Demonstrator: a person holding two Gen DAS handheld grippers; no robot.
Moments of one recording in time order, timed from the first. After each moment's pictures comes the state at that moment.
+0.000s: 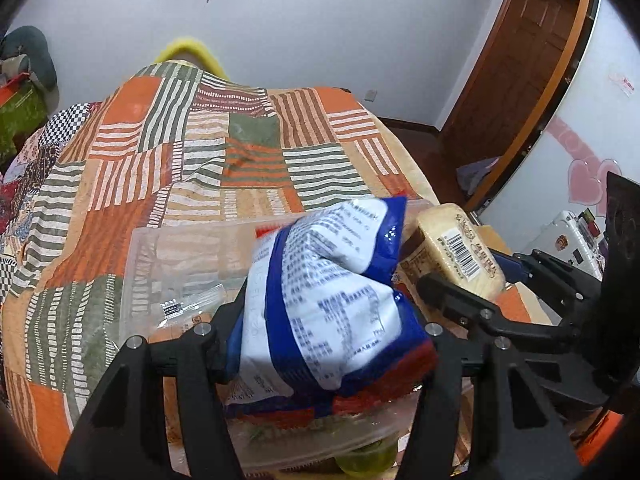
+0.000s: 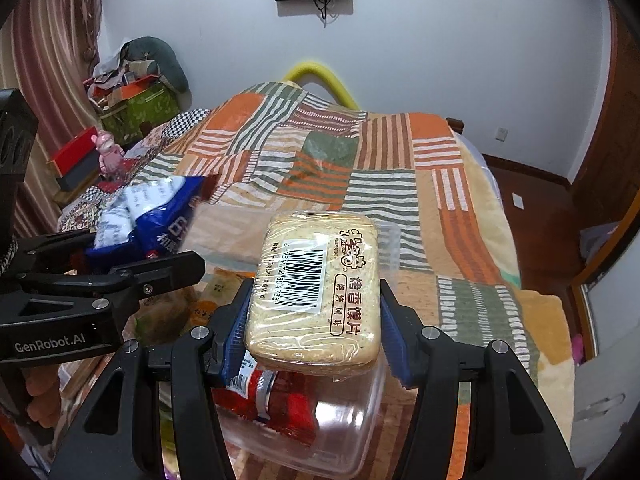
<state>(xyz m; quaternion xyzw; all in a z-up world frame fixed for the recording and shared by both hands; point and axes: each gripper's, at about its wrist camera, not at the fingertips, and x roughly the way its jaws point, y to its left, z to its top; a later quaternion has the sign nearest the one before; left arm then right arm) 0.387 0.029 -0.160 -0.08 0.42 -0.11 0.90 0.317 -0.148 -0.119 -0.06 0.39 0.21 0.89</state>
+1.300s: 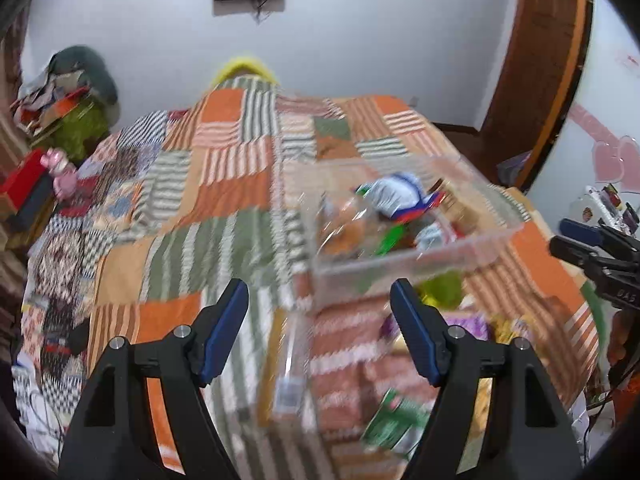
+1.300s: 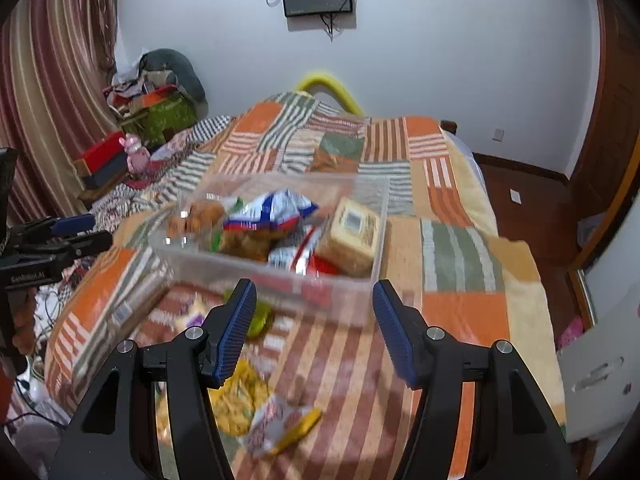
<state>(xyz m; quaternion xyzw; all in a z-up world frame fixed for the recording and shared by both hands) 0.223 0.116 -0.130 -0.03 0.41 -0.02 0.91 0.217 -0.177 -0.099 -0.05 0.38 0.22 0.90</state>
